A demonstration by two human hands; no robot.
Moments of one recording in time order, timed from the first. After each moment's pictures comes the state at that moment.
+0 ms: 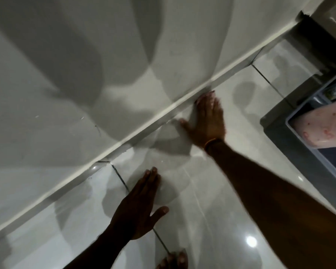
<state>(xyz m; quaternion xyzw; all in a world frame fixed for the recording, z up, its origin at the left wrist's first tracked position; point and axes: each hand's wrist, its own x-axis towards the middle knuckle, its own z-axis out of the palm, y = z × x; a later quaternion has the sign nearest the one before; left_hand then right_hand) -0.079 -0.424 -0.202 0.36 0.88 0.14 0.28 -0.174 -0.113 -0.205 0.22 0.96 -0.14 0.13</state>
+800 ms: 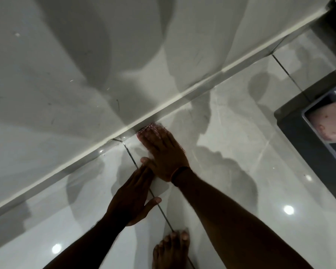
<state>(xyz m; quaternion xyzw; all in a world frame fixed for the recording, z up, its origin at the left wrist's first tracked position) -0.058 -0.467 -0.196 0.31 0.89 0.09 0.30 -0.107 -0.272 -0.223 -0.09 0.97 -0.18 0.14</state>
